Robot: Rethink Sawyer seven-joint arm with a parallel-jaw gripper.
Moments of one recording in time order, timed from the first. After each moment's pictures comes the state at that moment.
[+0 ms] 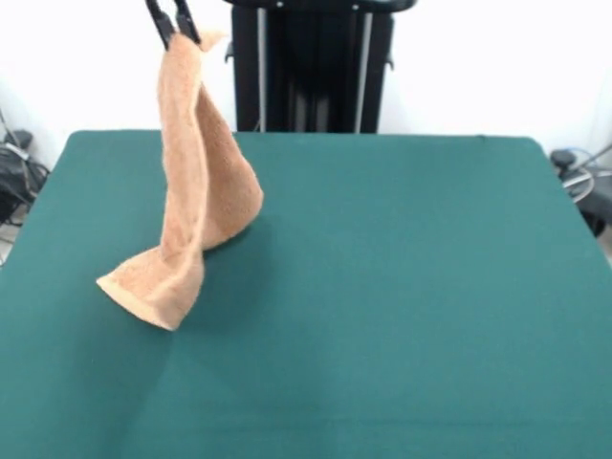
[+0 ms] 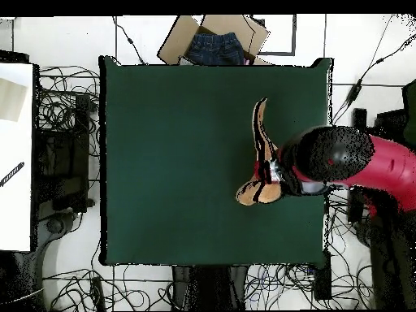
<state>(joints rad) -0.86 -0.89 0.58 1.65 -0.27 1.21 1.35</state>
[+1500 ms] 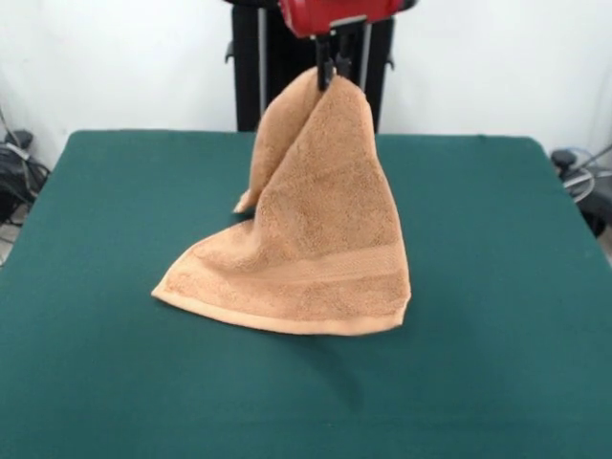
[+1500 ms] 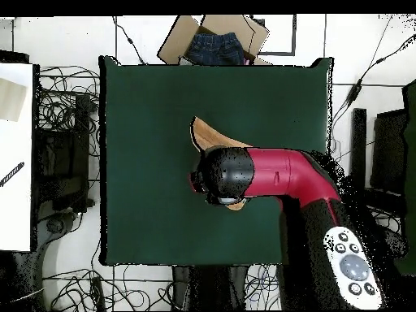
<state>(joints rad) -0.56 -0.93 0.43 1.81 -0.26 0.92 1.38</state>
